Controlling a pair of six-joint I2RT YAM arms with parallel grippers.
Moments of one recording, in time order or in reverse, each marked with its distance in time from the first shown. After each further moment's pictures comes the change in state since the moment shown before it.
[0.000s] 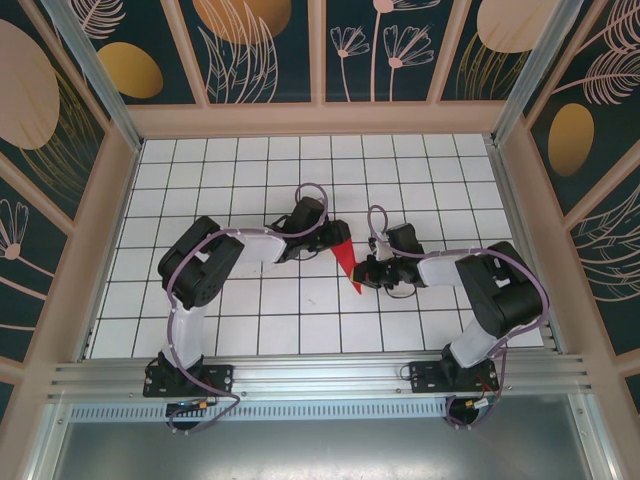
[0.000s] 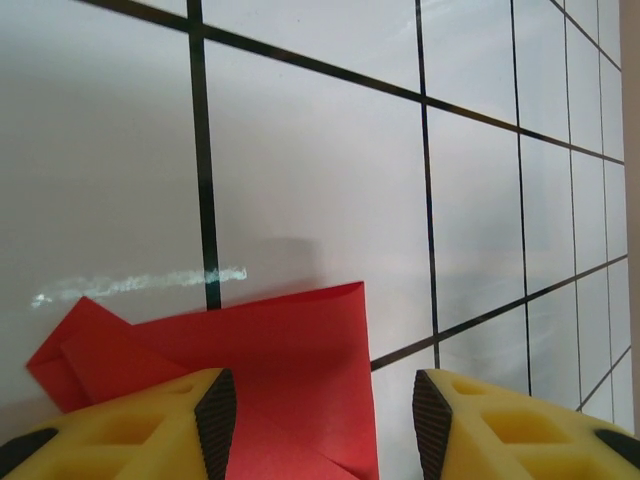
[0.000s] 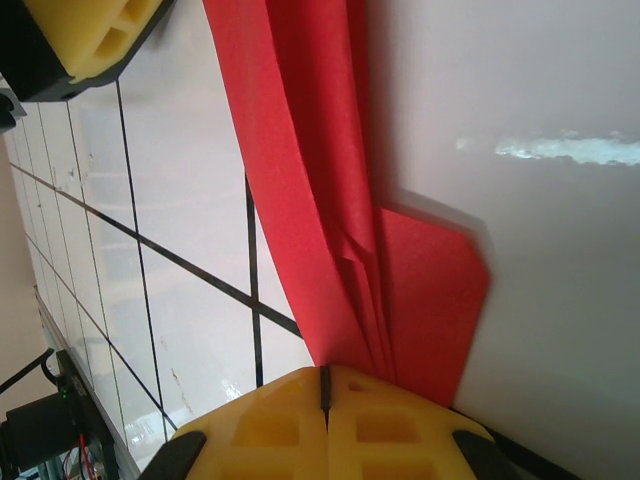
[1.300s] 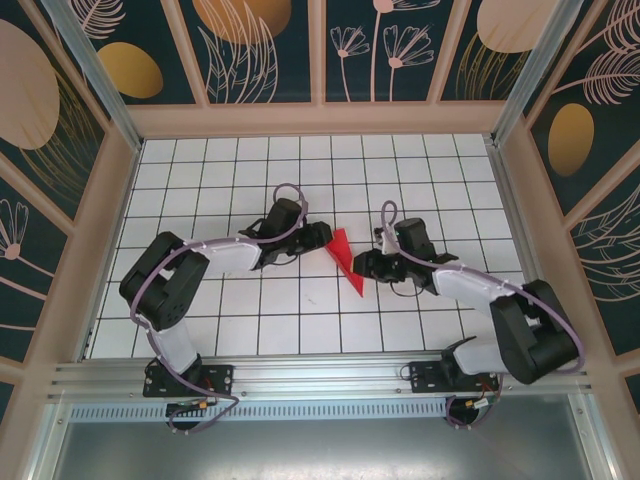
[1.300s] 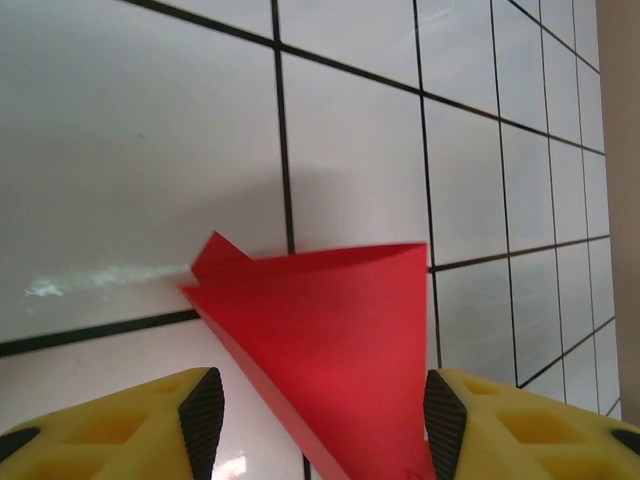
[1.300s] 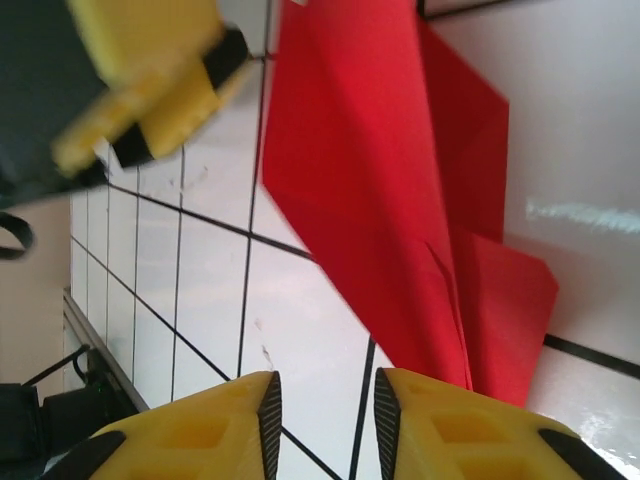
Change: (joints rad) left arm 0.029 -0.254 -0.197 -0.057 0.020 0.033; right arm 0.007 -0.320 -0.004 -0.132 0.067 -0.004
